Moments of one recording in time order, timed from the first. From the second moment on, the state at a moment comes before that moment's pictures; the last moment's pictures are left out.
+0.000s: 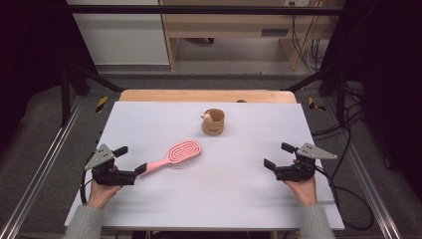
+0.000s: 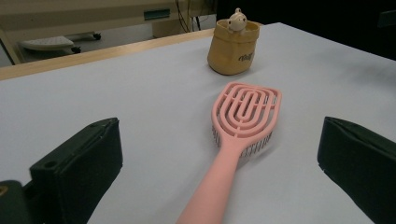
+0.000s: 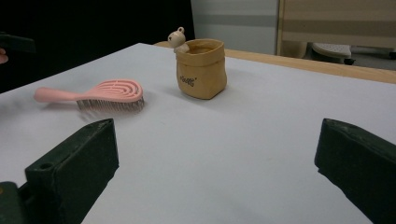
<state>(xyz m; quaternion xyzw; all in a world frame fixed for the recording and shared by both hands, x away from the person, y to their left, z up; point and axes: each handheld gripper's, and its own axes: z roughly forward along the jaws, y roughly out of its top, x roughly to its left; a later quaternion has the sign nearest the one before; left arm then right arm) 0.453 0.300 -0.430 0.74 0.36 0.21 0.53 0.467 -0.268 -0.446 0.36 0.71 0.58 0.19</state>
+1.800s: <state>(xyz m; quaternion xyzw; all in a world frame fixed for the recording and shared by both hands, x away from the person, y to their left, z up) 0.484 0.287 -0.419 0.76 0.40 0.19 0.47 0.469 -0.266 -0.448 0.36 0.71 0.57 0.19</state>
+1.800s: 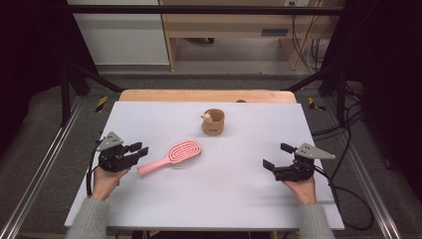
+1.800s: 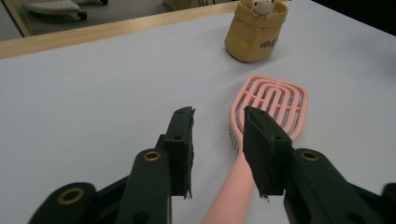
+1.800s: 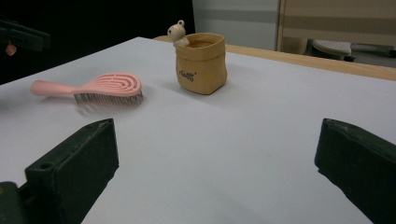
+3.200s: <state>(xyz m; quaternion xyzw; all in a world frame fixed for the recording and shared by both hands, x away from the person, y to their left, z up) 0.498 0.282 -0.447 0.81 0.41 0.17 0.38 0.470 -0.264 -0.450 0.36 0.72 0.56 0.19</state>
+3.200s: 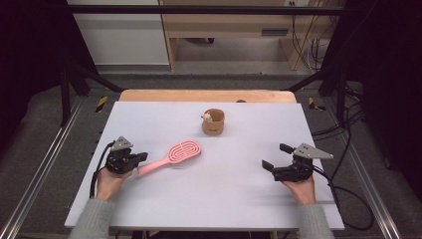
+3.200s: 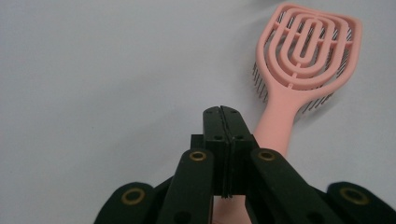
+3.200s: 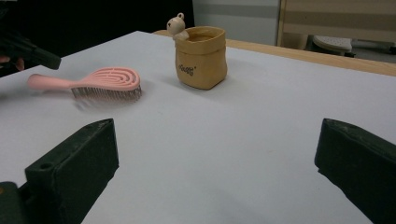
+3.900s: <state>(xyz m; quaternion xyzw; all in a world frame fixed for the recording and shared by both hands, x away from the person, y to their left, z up) 0.500 0.276 -0.453 0.83 0.40 0.15 0.35 0.470 -0.263 -0.451 0.36 0.72 0.56 0.19</state>
